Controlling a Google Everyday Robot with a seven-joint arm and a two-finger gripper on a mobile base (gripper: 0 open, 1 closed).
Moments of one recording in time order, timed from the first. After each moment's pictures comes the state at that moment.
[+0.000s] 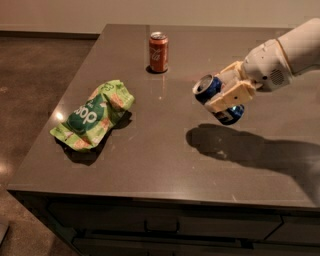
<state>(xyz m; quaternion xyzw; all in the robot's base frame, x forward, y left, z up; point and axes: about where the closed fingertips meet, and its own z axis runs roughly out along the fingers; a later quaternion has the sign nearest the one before) 0.531 -0.129 0.932 -0.59 0.69 0.27 0.33</state>
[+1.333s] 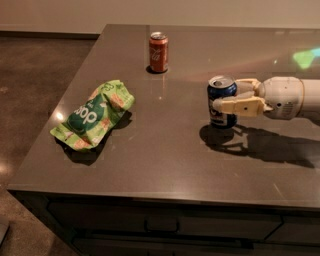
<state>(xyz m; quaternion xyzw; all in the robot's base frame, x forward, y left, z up) 0.540 -0.155 0.922 -0.44 0.61 0.41 0.51</state>
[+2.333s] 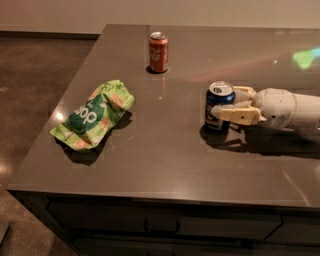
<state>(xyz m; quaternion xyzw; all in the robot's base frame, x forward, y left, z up) 0.541 -0.155 0.904 -0.44 0.55 0.45 0.55</state>
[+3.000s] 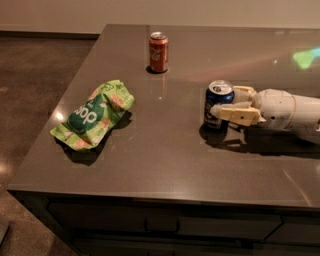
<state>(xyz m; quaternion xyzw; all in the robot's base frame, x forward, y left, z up) 0.540 -0.153 0.905 -0.44 0.54 0.45 0.56</state>
